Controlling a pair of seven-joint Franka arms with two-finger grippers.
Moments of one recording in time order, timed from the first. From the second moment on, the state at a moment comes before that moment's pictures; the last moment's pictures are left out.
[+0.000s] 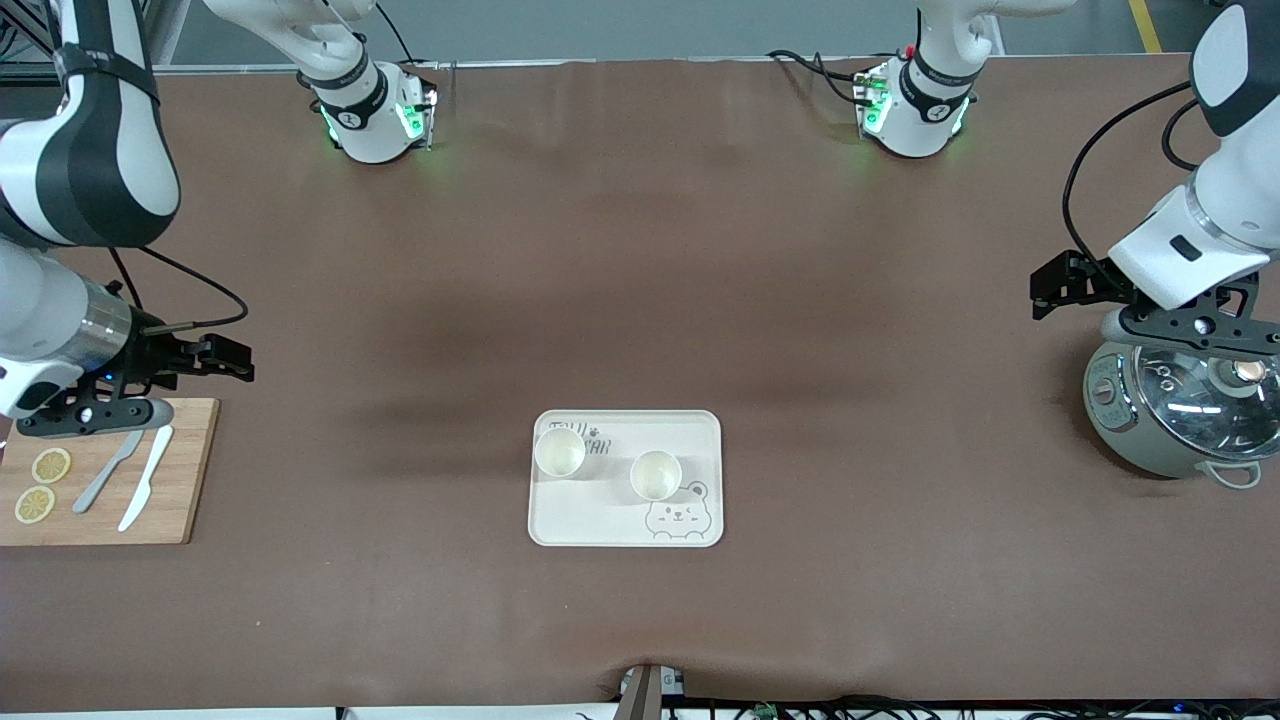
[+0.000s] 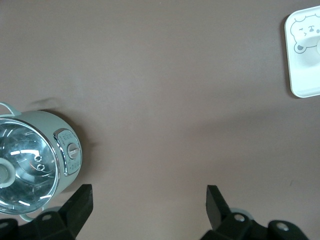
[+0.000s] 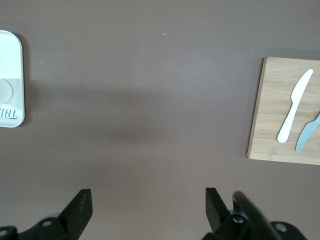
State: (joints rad) left arm -0.11 0.09 -0.01 -1.57 0.04 1.67 0.09; right arm 0.00 0.25 0.03 -1.57 0.00 1.75 -0.07
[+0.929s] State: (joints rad) left arm -0.27 0.35 -0.05 -1.41 0.01 1.80 -0.14; right arm -0.01 0.02 0.01 -1.56 0.00 1.57 -0.07
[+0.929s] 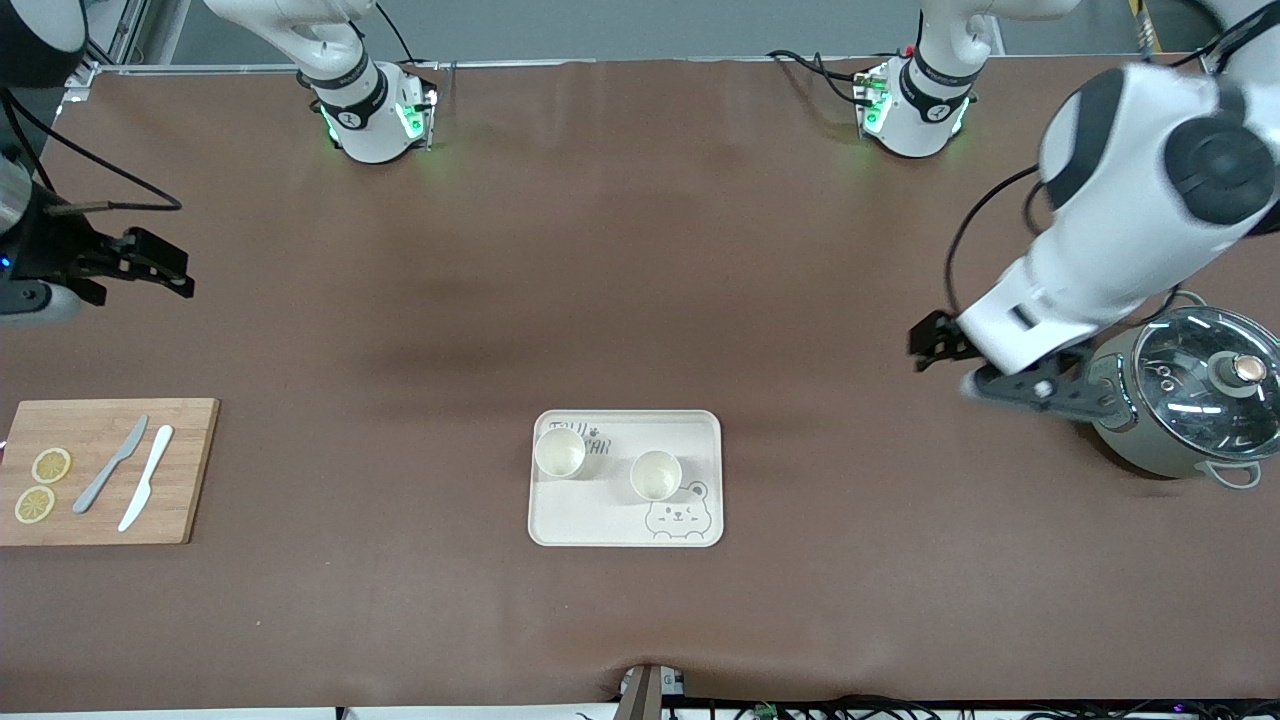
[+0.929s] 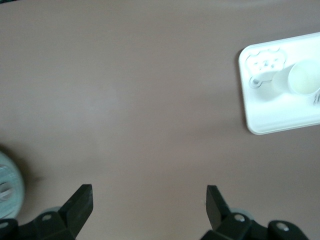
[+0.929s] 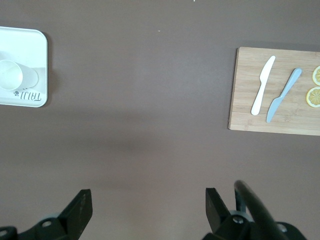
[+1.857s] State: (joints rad) left arm -0.52 0.87 -0.04 -1.13 0.00 2.18 -0.46; right arm -0.02 0.04 0.01 -1.62 0.01 1.61 -0.07
